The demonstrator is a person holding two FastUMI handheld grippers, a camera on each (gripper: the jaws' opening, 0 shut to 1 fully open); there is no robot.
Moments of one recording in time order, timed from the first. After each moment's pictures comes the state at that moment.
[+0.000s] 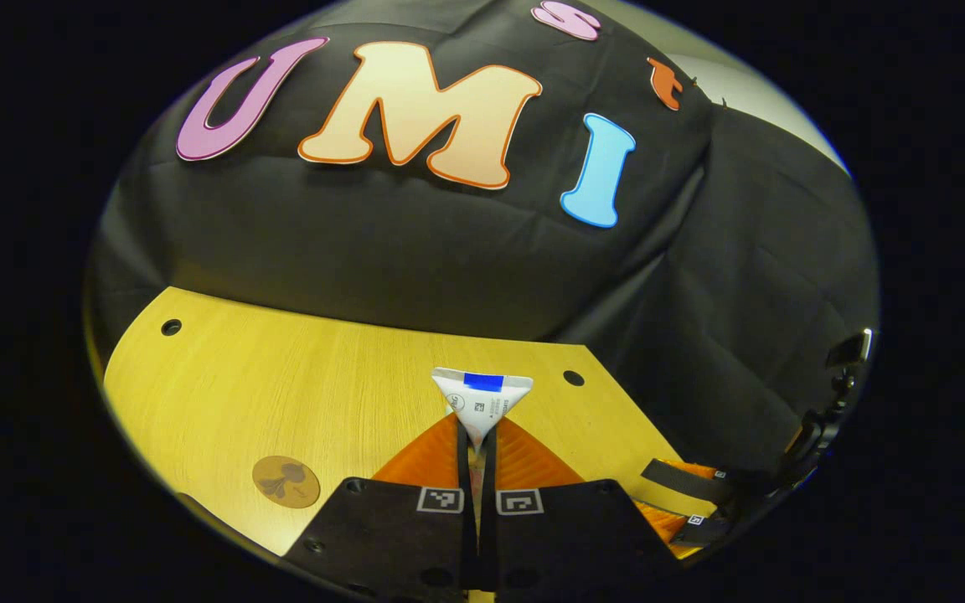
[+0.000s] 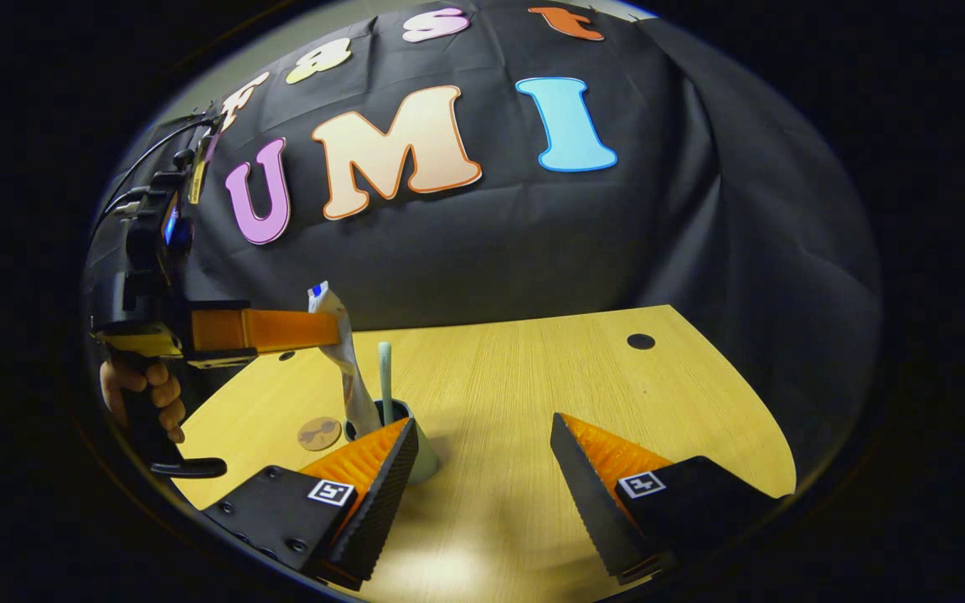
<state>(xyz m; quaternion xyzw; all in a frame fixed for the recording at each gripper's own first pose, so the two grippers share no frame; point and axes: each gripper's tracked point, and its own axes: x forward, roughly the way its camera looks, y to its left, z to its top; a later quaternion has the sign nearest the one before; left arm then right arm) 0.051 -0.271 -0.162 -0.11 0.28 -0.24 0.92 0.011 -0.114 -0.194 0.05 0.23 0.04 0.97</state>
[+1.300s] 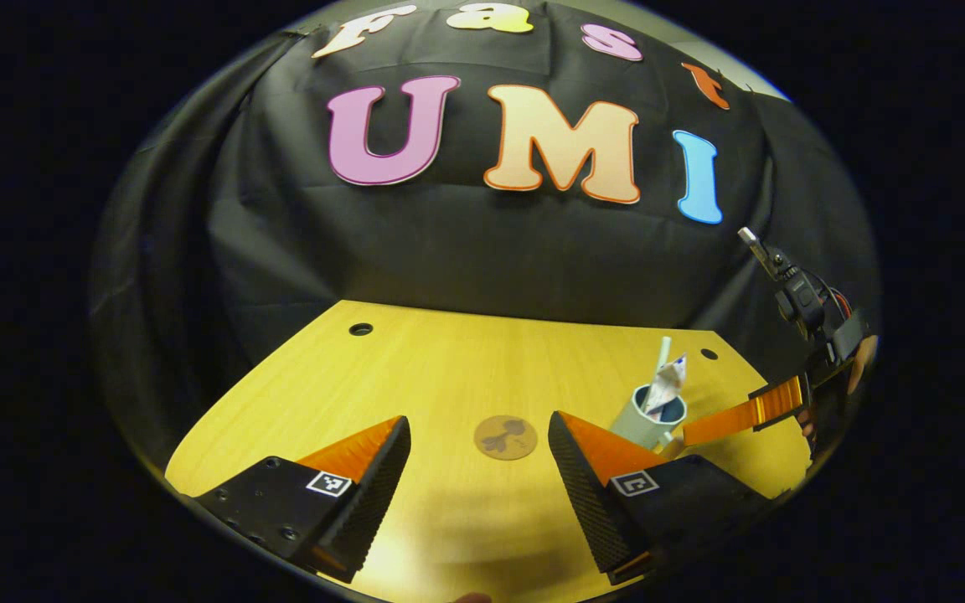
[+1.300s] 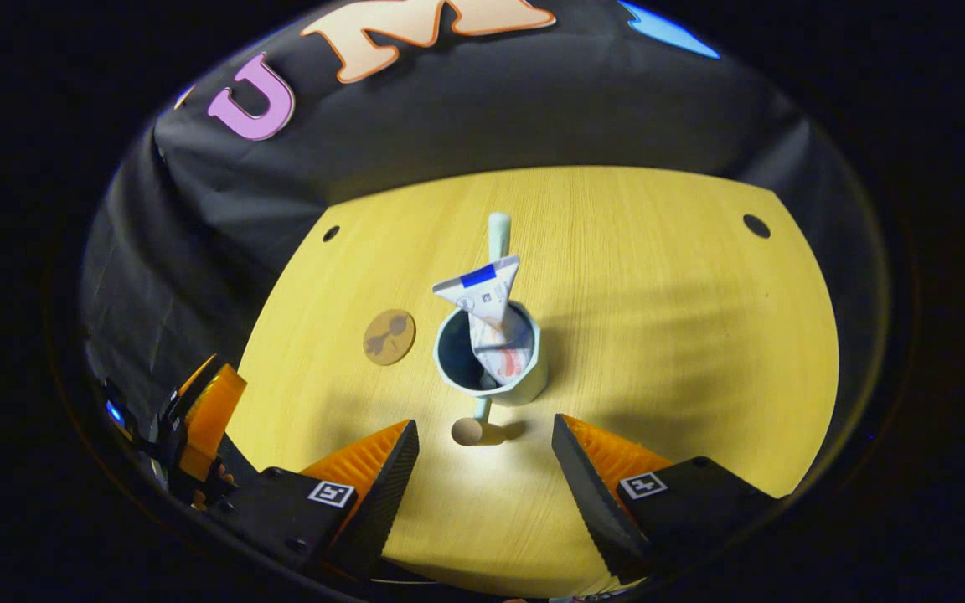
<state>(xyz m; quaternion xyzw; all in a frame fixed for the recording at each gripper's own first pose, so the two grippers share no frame) -0.036 -0.034 -0.175 -0.03 0.25 -0.03 0.97 -0.007 0.005 -0.262 0.06 0.56 0.13 0.81</state>
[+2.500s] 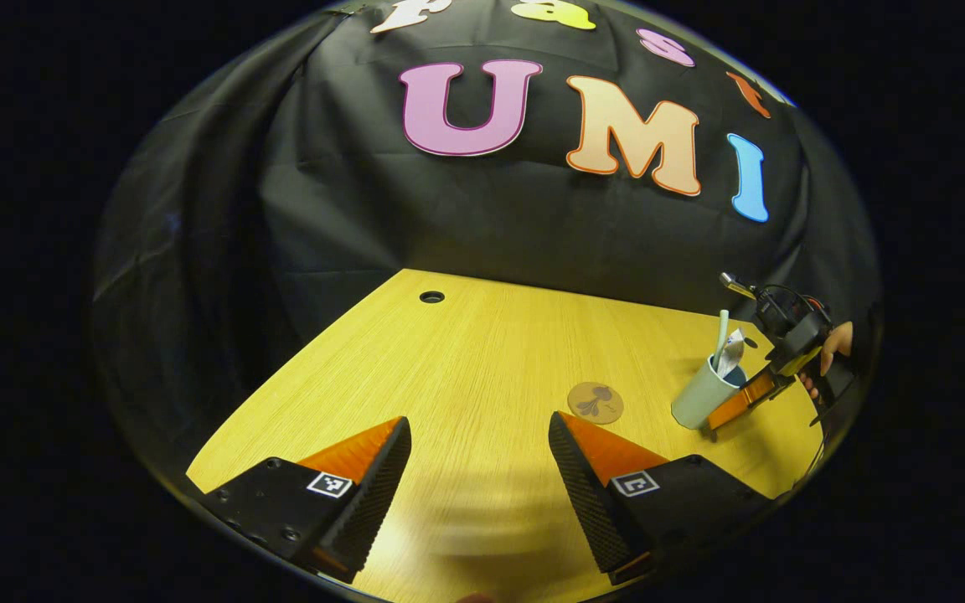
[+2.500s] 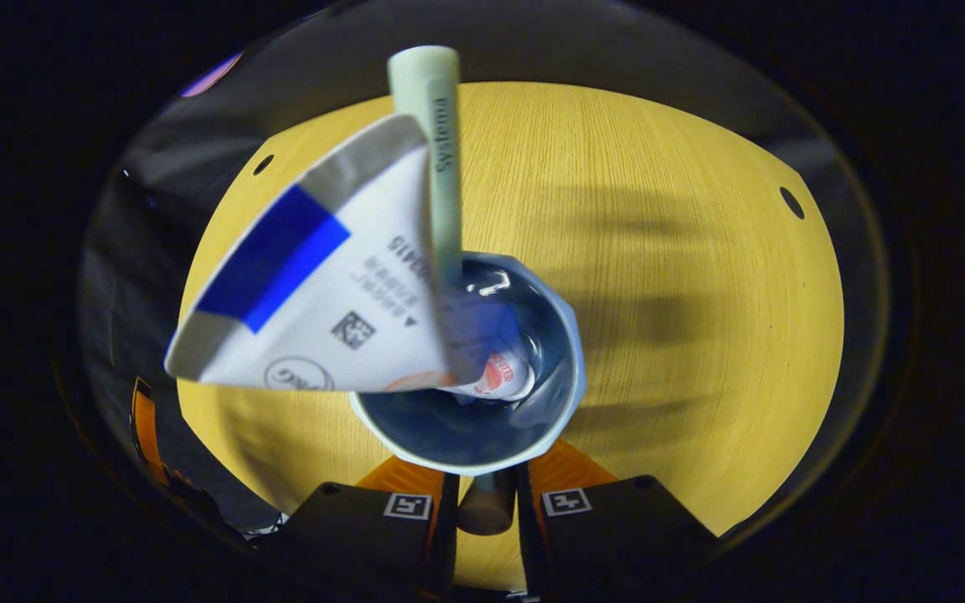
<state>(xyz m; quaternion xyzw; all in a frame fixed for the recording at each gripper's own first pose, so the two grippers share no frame) -0.063 0.056 -0.201 -0.04 0.28 0.01 0.96 0.011 0.013 -0.343 -0.03 0.65 0.09 0.75</state>
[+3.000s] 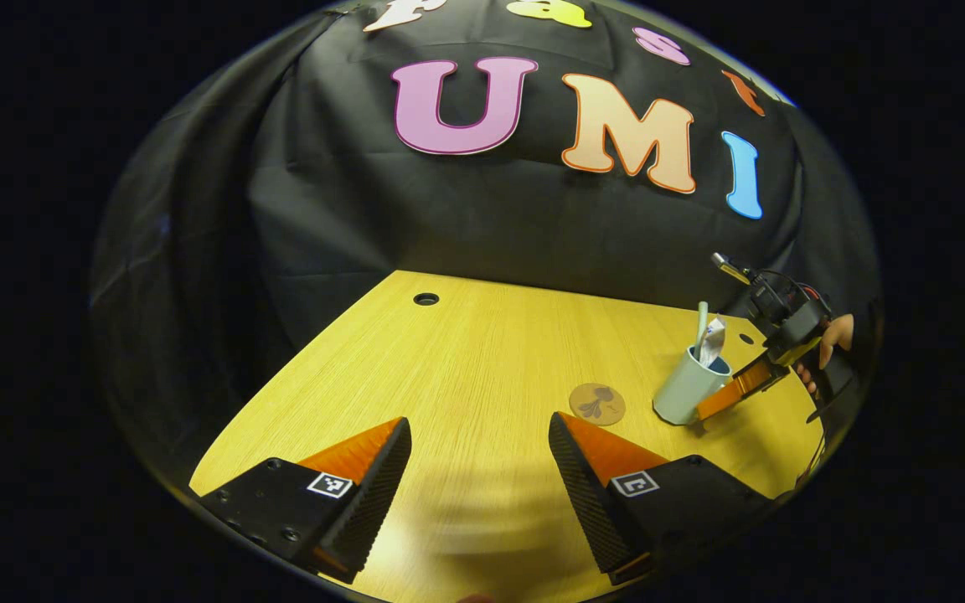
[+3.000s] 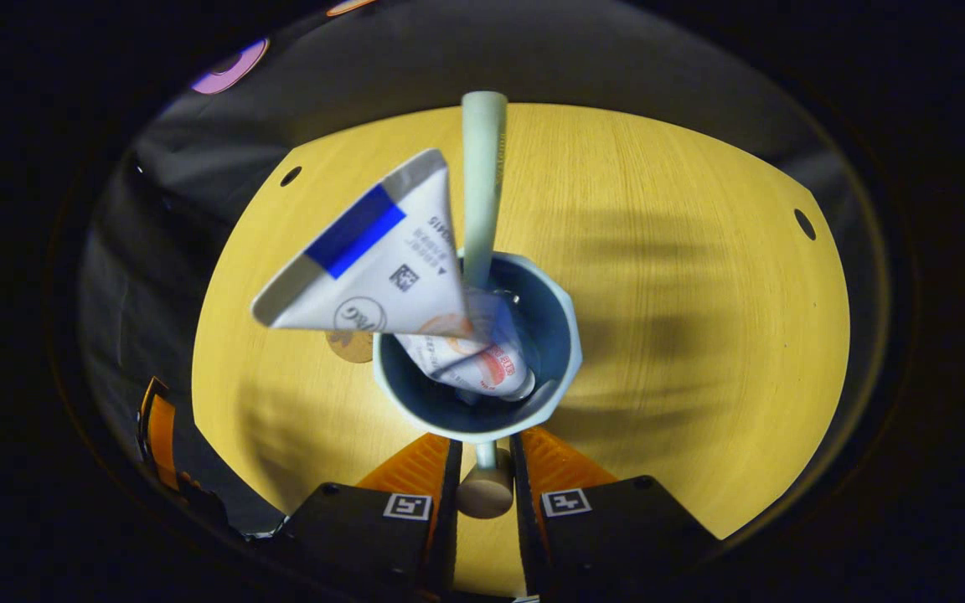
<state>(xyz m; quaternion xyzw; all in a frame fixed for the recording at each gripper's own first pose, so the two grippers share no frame) -0.055 0.066 -0.205 -0.04 0.29 0.00 0.96 0.021 0.055 -0.329 -0.01 0.63 0.11 0.77</state>
